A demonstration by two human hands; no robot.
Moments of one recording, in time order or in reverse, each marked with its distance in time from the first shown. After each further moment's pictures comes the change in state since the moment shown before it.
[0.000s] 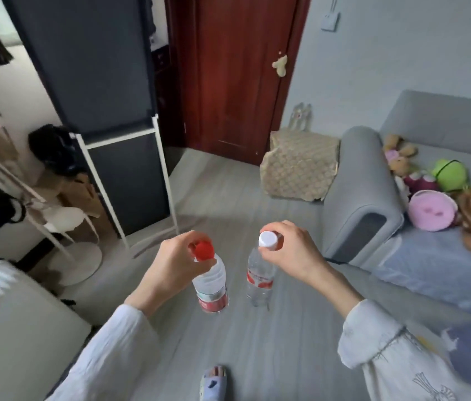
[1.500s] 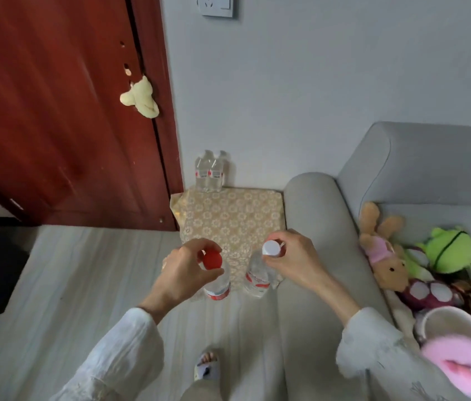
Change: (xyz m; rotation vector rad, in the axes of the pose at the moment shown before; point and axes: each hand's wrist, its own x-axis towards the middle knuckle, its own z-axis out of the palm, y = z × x) left_hand 1.034 0.159 0.326 -0.061 -0.350 0.113; right_hand 0.863 0.506 -0.260 0.031 0.090 0.398
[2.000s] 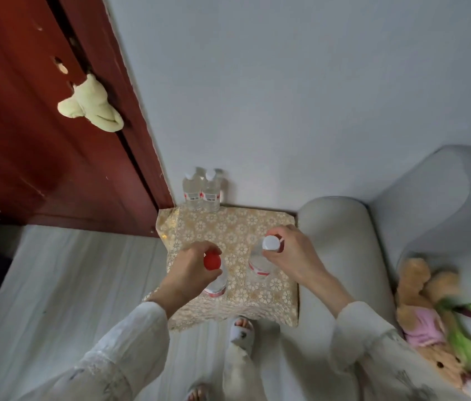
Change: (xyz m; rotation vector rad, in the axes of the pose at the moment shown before) left_hand 0.267 -0.033 0.046 0.099 -0.051 -0.184; right_hand 0.276 0.071 -0.006 -0.049 -0.136 -0.005
